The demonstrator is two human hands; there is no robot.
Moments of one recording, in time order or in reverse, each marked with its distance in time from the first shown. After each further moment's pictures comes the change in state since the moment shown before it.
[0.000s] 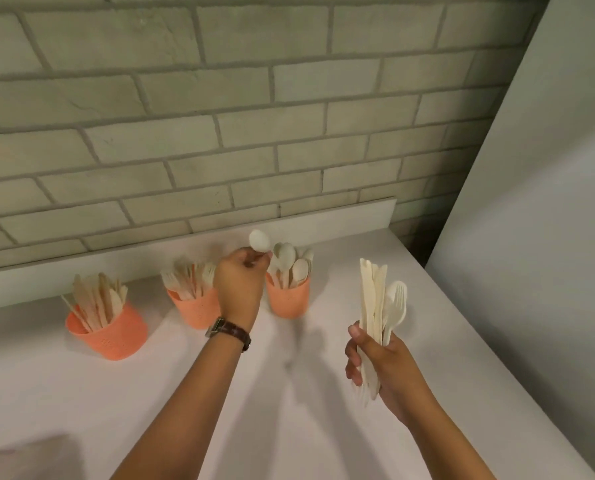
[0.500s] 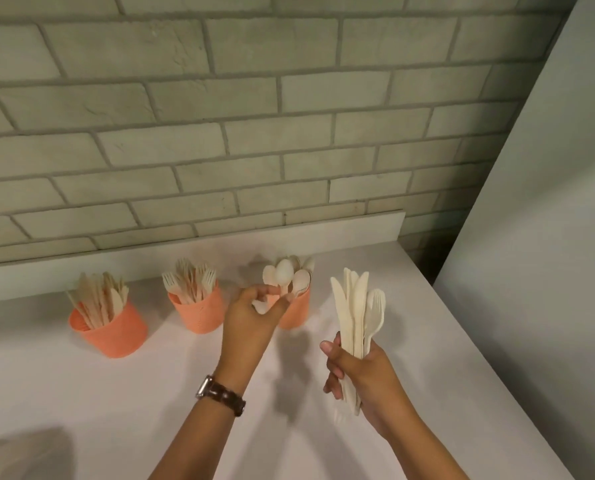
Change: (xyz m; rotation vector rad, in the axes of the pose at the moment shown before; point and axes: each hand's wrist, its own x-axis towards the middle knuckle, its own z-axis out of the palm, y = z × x) left_hand -0.053 0.009 -0.007 0.029 -0.191 -0.159; right_hand 0.013 -0.006 0.005 0.013 -0.114 0.008
